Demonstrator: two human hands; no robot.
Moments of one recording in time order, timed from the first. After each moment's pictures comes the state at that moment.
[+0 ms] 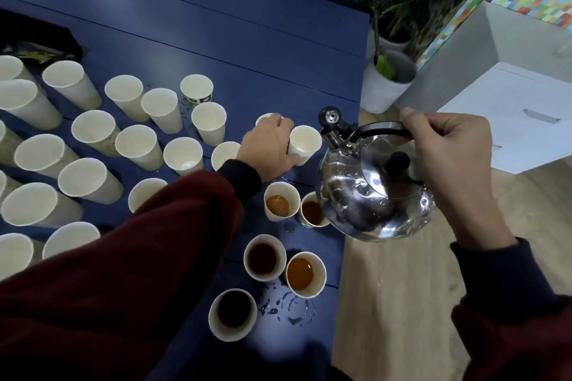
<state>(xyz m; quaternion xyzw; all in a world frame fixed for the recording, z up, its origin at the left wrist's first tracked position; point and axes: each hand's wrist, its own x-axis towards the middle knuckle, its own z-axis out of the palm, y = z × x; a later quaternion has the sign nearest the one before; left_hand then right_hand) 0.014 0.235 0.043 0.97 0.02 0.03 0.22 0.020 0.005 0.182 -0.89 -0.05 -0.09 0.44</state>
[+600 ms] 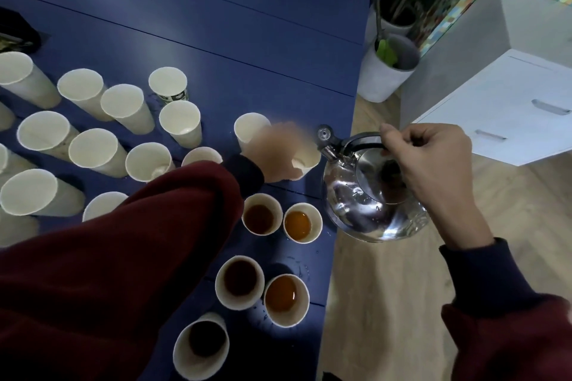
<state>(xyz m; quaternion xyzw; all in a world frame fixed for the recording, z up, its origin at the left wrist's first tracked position) 0.069 0.209 0.012 0.99 -0.10 0.00 0.14 0.074 -0.013 0.138 -0.92 -0.07 -0.04 0.38</state>
